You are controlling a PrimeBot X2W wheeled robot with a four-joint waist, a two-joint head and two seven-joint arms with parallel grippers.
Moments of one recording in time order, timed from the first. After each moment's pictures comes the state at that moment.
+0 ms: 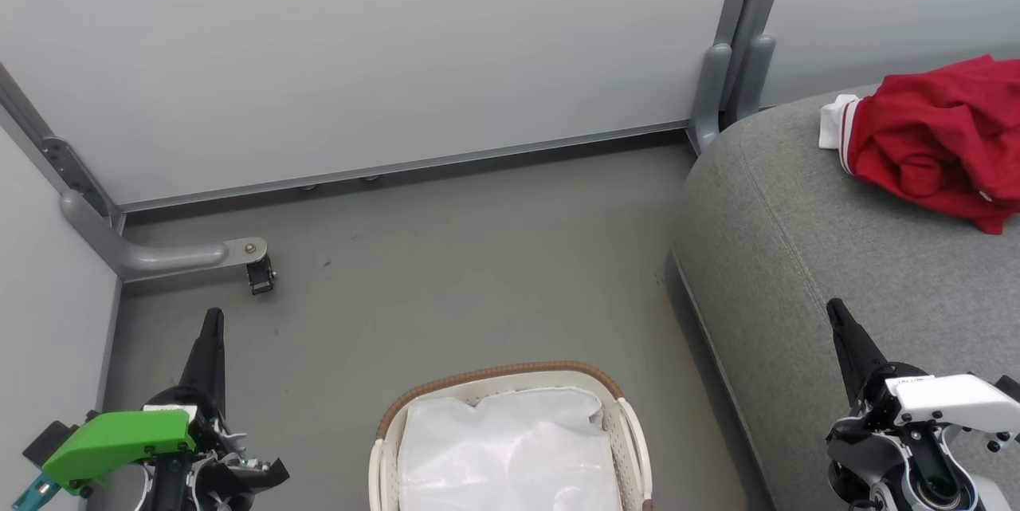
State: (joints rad) left arm -0.10 0.05 0.11 0.25 -1.61 -0.13 0.11; right arm -0.10 -0.05 -0.11 0.25 1.61 0.13 0.11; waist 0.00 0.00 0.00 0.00
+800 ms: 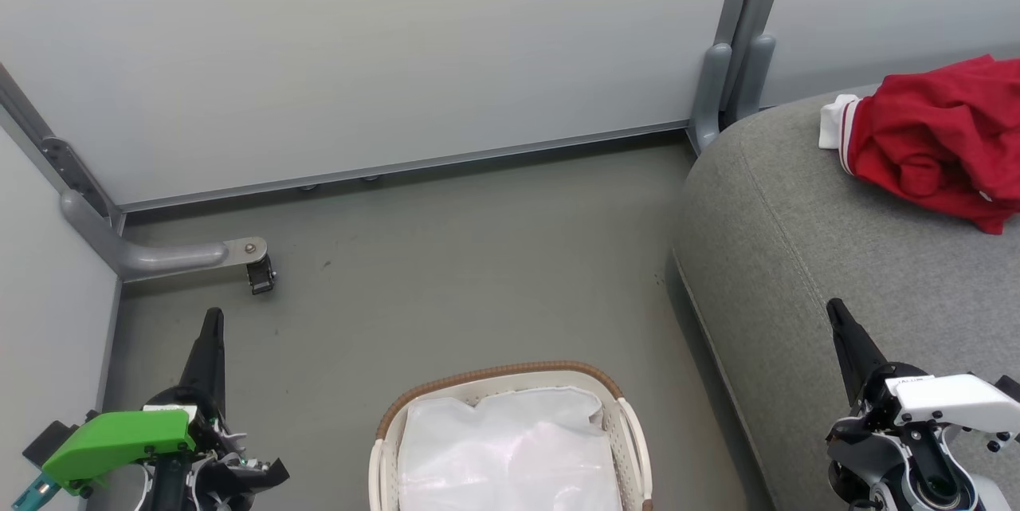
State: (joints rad) left arm -0.10 0.05 0.11 0.25 -1.61 -0.13 0.11; right arm -0.10 -0.05 -0.11 0.25 1.61 0.13 0.11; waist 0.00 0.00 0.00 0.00
